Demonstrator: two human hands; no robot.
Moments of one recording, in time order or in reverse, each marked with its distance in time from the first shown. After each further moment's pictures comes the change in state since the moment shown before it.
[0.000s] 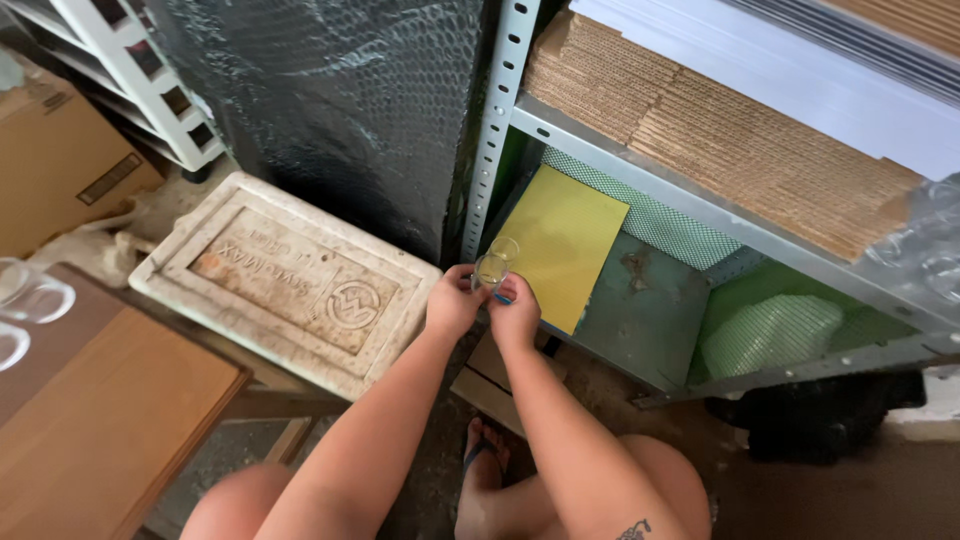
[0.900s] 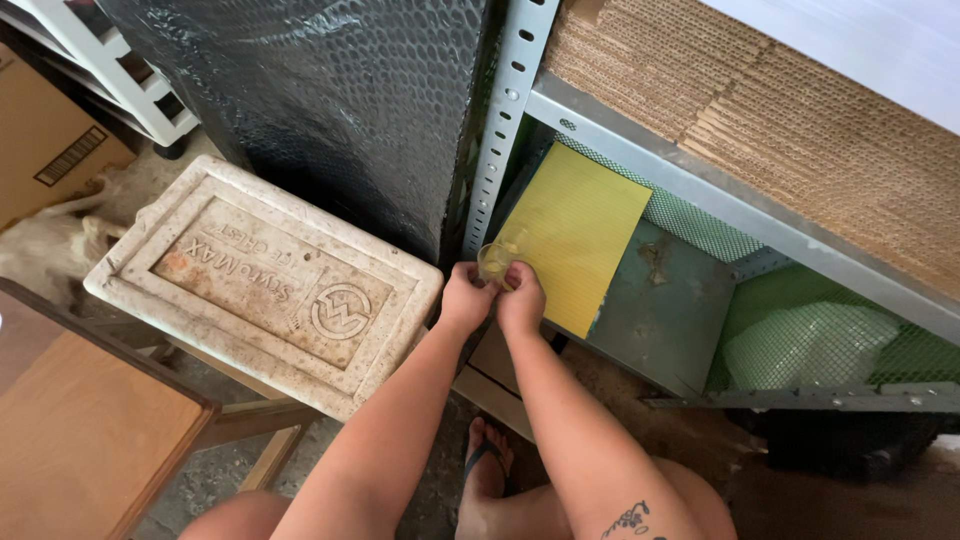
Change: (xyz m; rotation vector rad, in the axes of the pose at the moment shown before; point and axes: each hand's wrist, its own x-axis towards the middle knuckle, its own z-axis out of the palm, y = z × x) left_hand 0.078 -0.041 0.055 -0.136 -0.041 -0.149; right_hand 0.047 0.055 0.035 0.082 -0.048 0.128
